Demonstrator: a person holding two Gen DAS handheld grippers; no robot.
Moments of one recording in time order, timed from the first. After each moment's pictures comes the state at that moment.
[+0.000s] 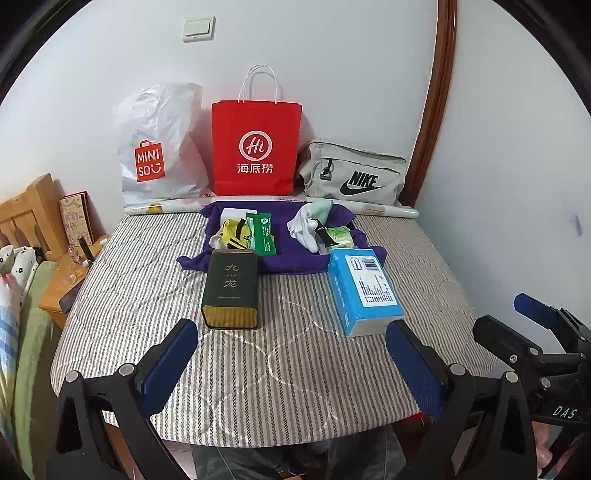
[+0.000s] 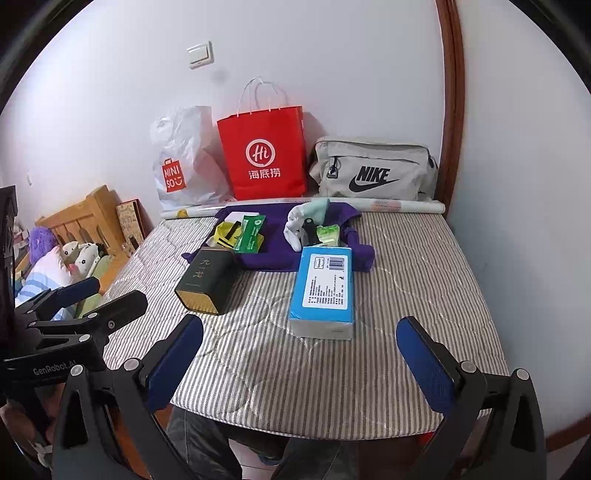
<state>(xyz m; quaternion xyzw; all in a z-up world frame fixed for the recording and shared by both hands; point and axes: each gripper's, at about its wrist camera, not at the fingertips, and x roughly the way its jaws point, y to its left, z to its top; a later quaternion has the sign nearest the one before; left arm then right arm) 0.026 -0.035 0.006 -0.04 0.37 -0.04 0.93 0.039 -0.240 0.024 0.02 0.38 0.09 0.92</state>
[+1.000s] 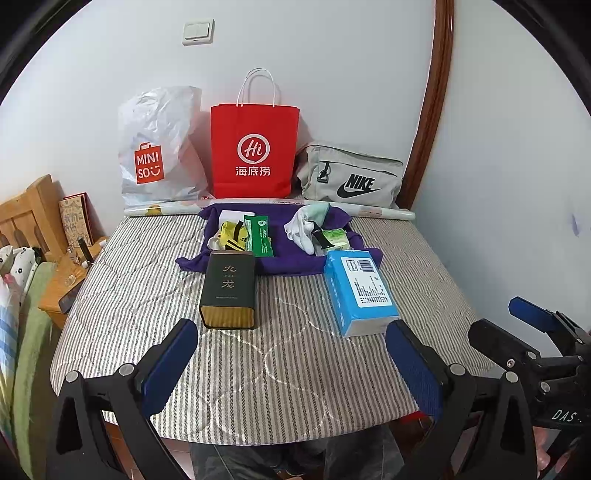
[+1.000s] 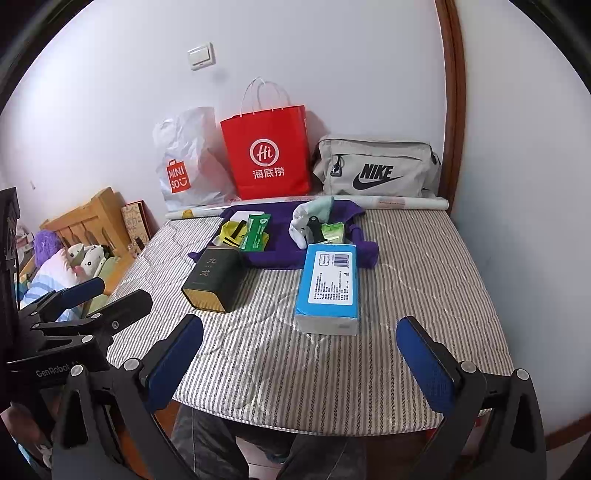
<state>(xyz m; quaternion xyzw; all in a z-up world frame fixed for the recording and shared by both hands) 0.020 -0.038 0.012 -0.04 0.37 -0.05 0.93 0.037 -0.243 0.024 0.03 0.38 0.11 0.92</state>
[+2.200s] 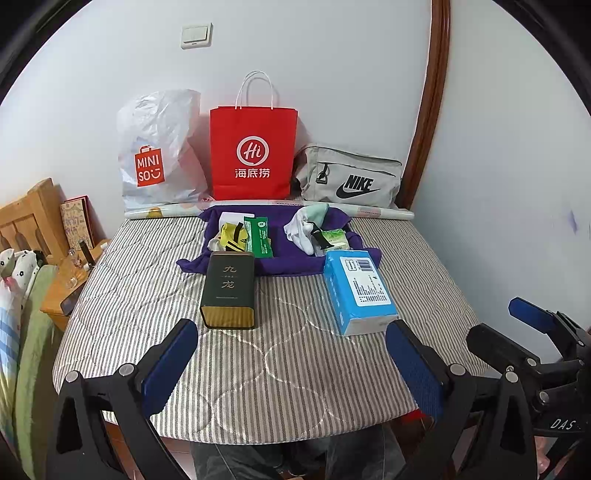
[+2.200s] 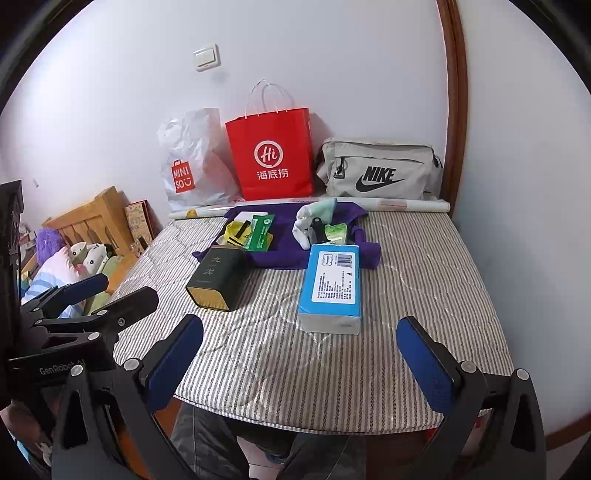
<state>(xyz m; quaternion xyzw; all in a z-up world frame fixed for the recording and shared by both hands) 0.017 -0.041 0.015 -0.04 0.36 -0.04 0.93 0.030 -0.242 0.028 0.03 0.38 0.11 0.92</state>
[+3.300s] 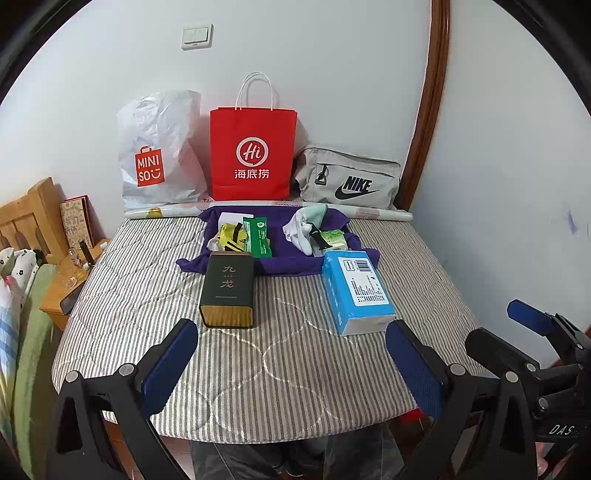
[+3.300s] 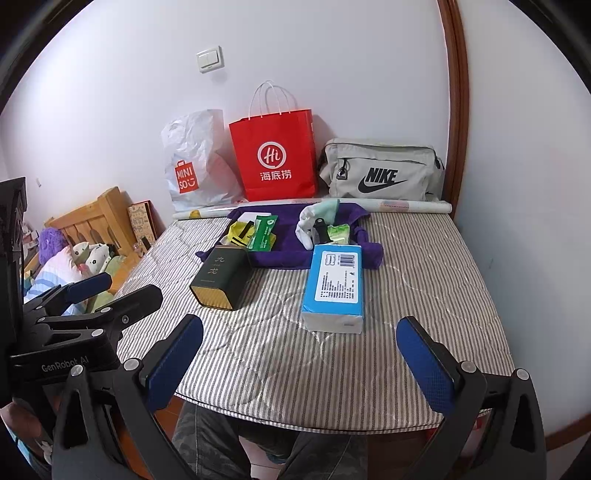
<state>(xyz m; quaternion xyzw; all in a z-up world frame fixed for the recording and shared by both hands) 0.016 -0.043 0.016 -0.04 0.36 -0.04 0.93 0.026 -0.242 0.030 0.03 0.37 0.12 0.92</state>
